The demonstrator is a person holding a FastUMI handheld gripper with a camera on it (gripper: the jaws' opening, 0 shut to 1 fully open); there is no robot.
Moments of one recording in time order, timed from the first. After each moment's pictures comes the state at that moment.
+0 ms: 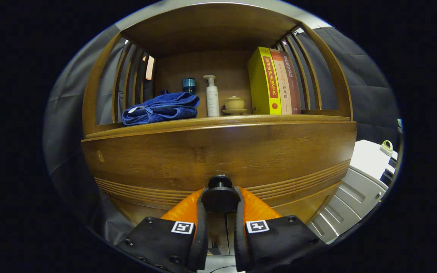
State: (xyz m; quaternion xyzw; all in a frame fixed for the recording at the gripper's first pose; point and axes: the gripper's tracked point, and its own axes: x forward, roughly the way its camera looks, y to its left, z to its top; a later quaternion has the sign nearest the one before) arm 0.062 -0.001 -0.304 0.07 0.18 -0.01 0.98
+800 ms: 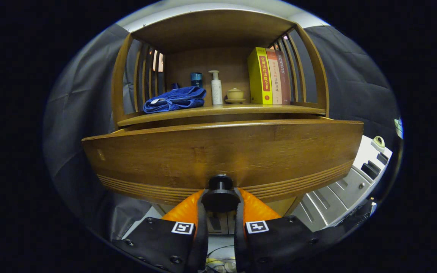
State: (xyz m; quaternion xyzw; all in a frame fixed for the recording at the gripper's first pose) arm -0.054 -0.002 -0.270 0.07 0.24 0.01 0.97
